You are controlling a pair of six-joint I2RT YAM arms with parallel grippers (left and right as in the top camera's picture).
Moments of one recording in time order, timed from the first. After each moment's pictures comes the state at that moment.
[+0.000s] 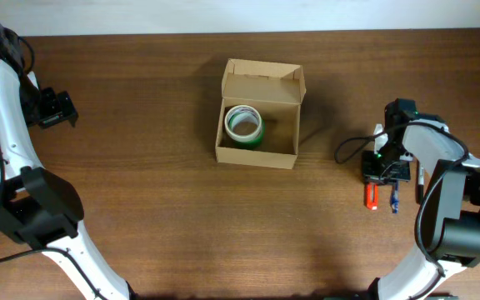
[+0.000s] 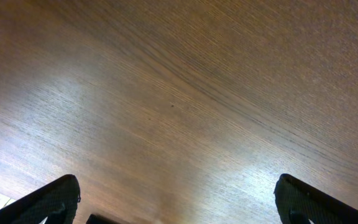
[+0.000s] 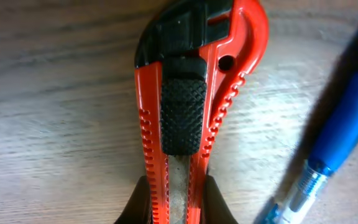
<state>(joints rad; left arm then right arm) 0.37 2.17 2.28 -1.68 -0.11 -0.14 -0.18 1.92 1.19 -0.94 0.00 -0.03</state>
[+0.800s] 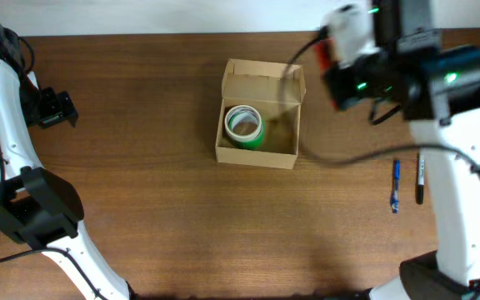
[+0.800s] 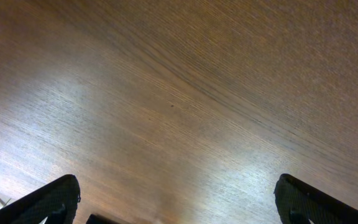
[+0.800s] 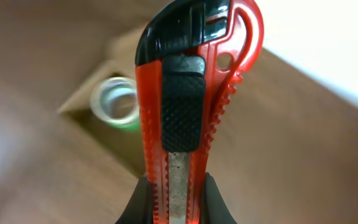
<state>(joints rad) 0.37 2.17 2.28 -1.68 -0.11 -0.14 0.31 1.70 2.20 -1.39 -0.09 -0.30</state>
